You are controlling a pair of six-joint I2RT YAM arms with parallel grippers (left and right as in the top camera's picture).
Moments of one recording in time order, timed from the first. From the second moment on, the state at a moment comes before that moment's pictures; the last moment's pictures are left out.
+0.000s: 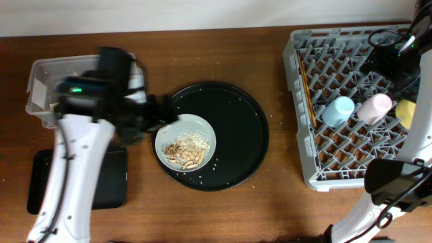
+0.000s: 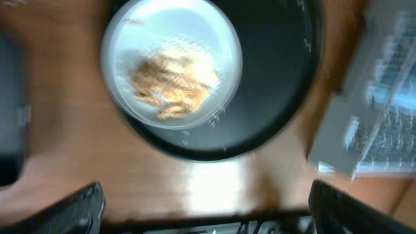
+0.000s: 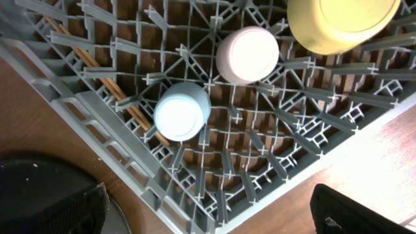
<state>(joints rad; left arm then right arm) -0.19 1.54 1.70 -1.46 0.28 -0.50 -0.31 1.97 2.33 -1.69 0.06 0.37</state>
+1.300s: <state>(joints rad) -0.71 2.13 1.53 -0.92 -0.31 -0.84 -0.31 1.97 2.33 -1.69 0.06 0.37</state>
